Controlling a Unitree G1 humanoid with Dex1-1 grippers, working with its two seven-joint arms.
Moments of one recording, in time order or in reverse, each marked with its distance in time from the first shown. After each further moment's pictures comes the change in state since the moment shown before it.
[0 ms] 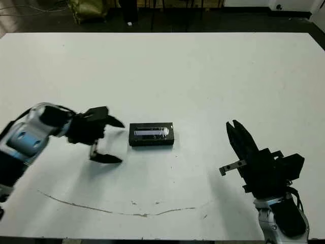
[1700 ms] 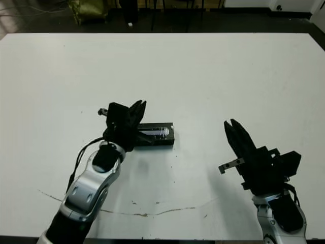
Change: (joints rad) left arm 0.356 -0.764 0.080 -0.290 0.105 0.113 1.367; right arm -0.029 0.000 0.003 0.053 0.007 -0.028 0.030
